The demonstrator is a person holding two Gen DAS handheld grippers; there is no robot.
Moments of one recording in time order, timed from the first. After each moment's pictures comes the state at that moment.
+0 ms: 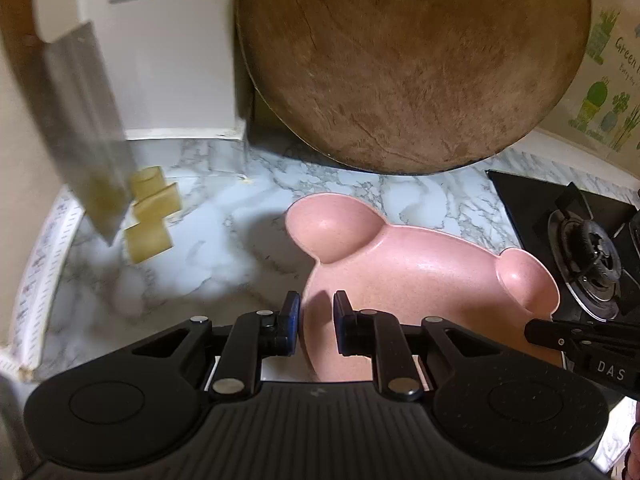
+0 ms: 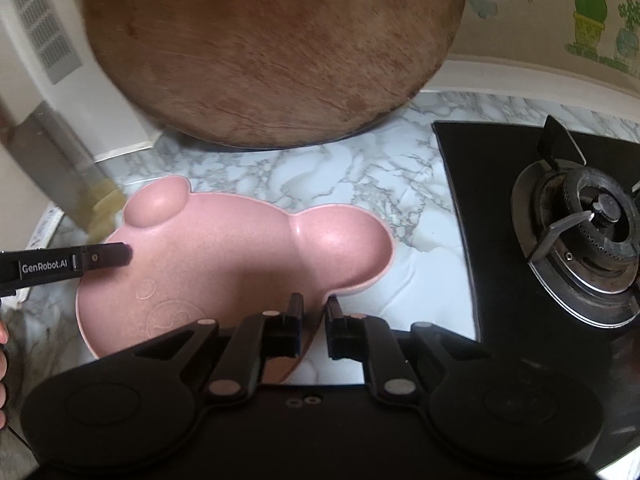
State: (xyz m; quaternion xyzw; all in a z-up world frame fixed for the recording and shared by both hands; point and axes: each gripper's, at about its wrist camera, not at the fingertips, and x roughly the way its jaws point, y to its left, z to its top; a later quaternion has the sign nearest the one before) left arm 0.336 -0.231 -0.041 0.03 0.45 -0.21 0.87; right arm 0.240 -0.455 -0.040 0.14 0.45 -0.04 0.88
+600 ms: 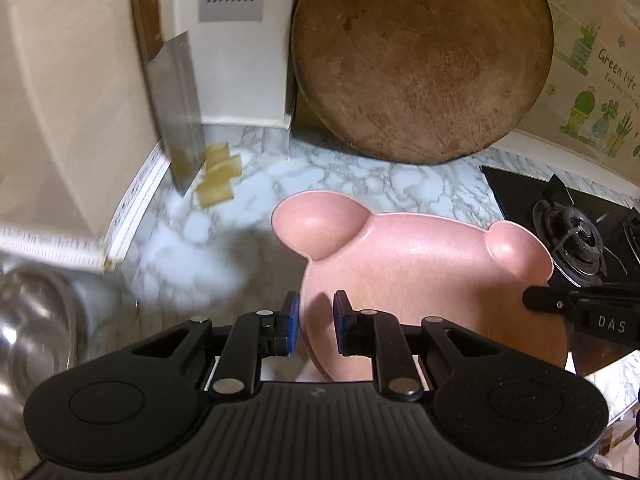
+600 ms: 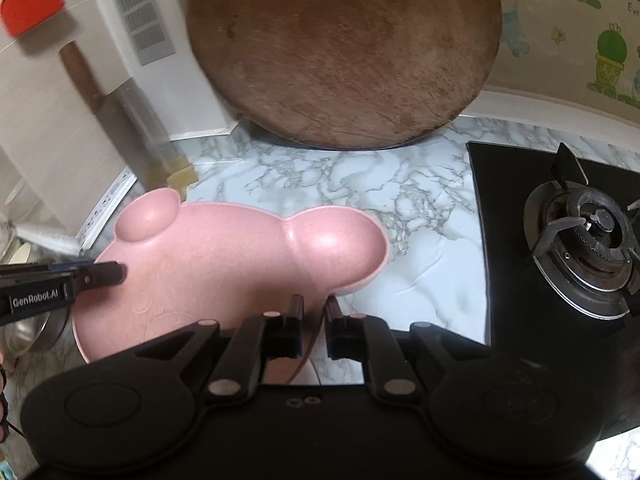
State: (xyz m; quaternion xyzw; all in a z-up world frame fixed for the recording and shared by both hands) left arm 0.228 -0.182 -0.010 0.02 0.43 -0.16 0.89; right arm 0.178 -0.425 -0.006 0.10 0.43 0.02 0.90
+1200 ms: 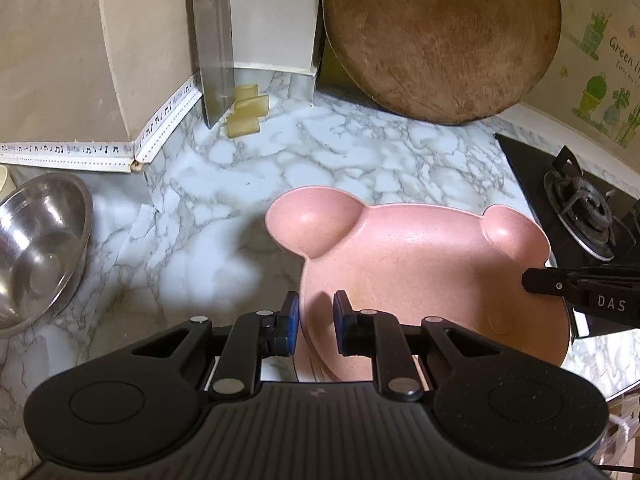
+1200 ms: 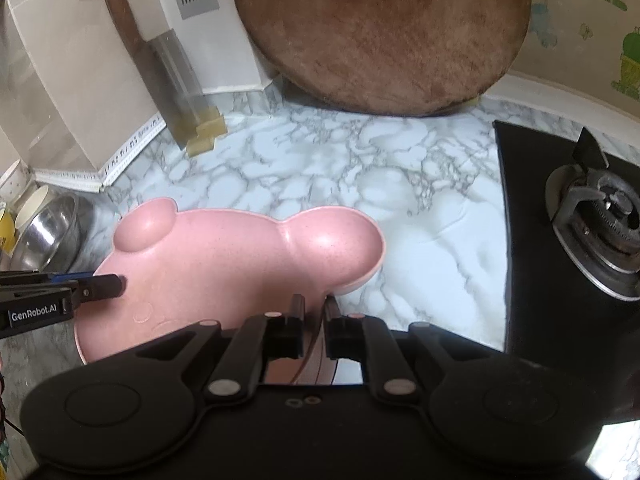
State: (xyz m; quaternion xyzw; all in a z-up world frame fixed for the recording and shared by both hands) left arm 0.170 -0.167 -0.046 0.00 0.45 -0.13 0.88; right arm 0.144 -0.408 -0.034 0.07 0.45 0.07 0.89
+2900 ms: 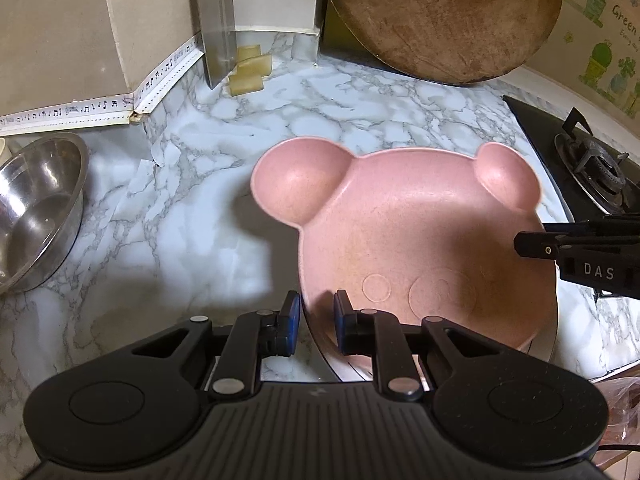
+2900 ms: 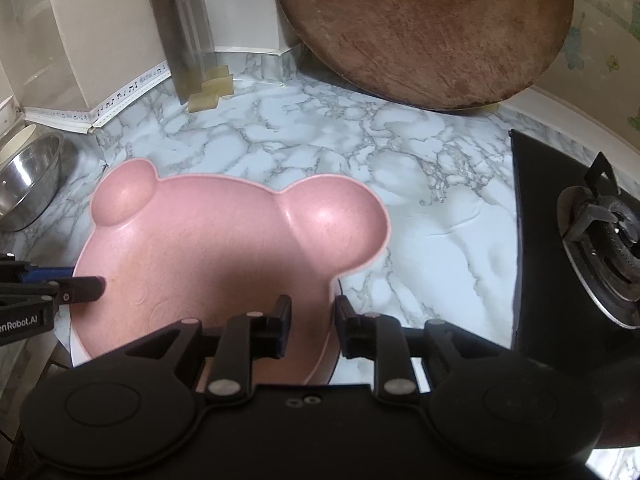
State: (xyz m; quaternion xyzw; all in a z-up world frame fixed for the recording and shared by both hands) left arm 0.156 -0.163 -0.078 0.02 0.47 -0.13 0.87; right arm 0.146 -0.381 -0.062 -0.02 0.45 0.06 0.89
